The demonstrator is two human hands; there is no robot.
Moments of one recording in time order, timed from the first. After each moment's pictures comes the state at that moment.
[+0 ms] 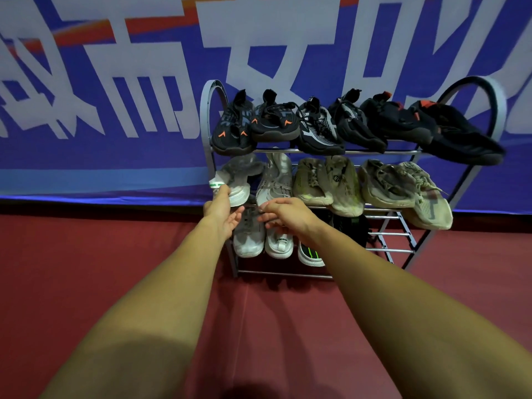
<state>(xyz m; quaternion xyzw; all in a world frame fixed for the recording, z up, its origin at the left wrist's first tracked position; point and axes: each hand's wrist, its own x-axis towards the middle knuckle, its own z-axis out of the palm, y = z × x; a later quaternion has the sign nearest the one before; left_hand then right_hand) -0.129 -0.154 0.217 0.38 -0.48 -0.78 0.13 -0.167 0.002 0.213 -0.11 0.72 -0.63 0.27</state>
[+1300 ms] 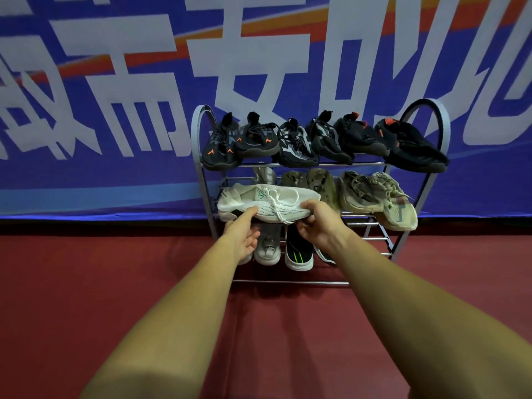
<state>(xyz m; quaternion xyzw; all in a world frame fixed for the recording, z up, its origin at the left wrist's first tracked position) -0.103 -0.081 0.224 0.34 -0.53 -0.78 0.02 -0.165 0.077 0.232 0.11 0.54 -0.81 0.22</state>
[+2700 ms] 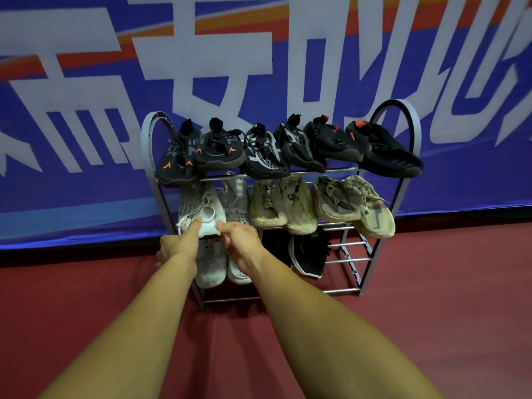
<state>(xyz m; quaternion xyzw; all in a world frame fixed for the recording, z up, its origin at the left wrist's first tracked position) -0.130 -0.130 0.204 0.46 -0.64 -0.58 0.19 -0.167 -0.020 0.200 0.02 0.57 -0.79 0.24</state>
